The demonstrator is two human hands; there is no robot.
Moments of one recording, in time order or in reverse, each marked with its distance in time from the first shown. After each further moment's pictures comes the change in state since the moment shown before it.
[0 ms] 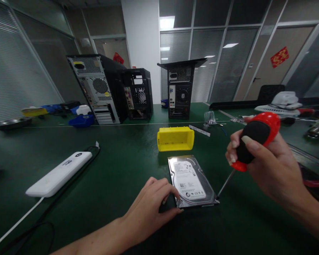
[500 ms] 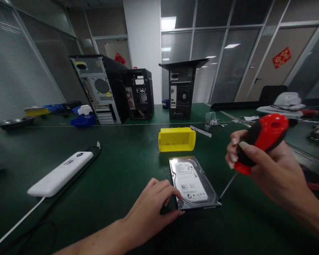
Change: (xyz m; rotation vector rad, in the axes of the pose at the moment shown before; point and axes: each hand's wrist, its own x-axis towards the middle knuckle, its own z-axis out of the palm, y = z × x) left_hand -0.001 -0.002 0.001 -0.015 -0.025 -0.003; right_hand 0.001 0.005 -0.001 -0.045 -0.042 0.044
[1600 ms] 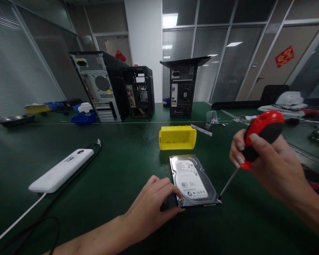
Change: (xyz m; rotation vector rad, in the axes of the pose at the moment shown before) left_hand -0.001 -0.003 0.001 0.013 0.028 0.033; right_hand 0.004 -0.004 0.001 0.076 0.005 0.009
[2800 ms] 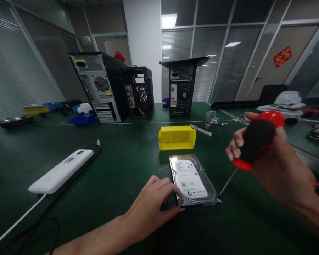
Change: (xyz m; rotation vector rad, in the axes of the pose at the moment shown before) left_hand 0.001 0.004 -0.004 -0.012 -0.023 -0.020; right_hand -0.004 -0.004 0.003 0.110 0.029 -0.002
